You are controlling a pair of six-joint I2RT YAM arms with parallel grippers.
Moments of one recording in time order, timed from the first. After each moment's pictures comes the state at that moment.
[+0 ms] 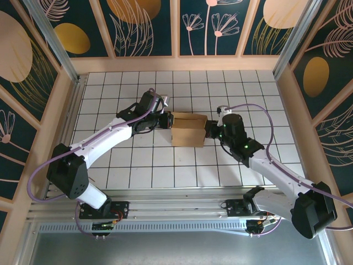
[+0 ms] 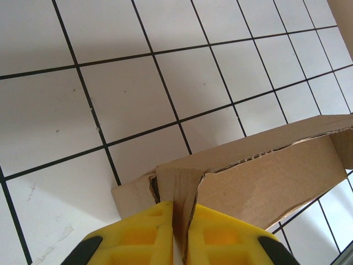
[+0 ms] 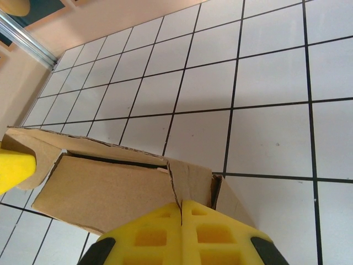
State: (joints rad) left arm -0.64 1.56 1.22 -0.45 0.18 -0.49; right arm 0.56 1.06 0.66 -0.07 0.01 0.50
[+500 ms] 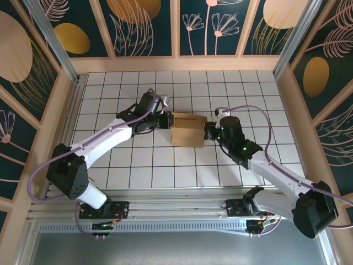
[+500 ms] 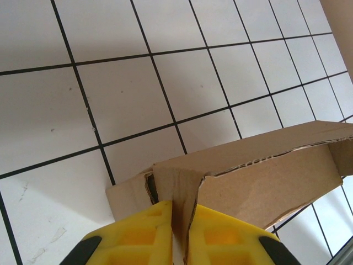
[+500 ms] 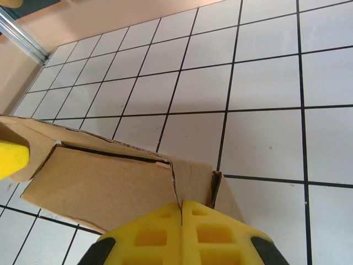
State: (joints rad) left arm -0.64 1.55 1.20 -0.42 0.18 -0.53; right arm 0.61 1.06 0.64 -0.05 0.08 0.47
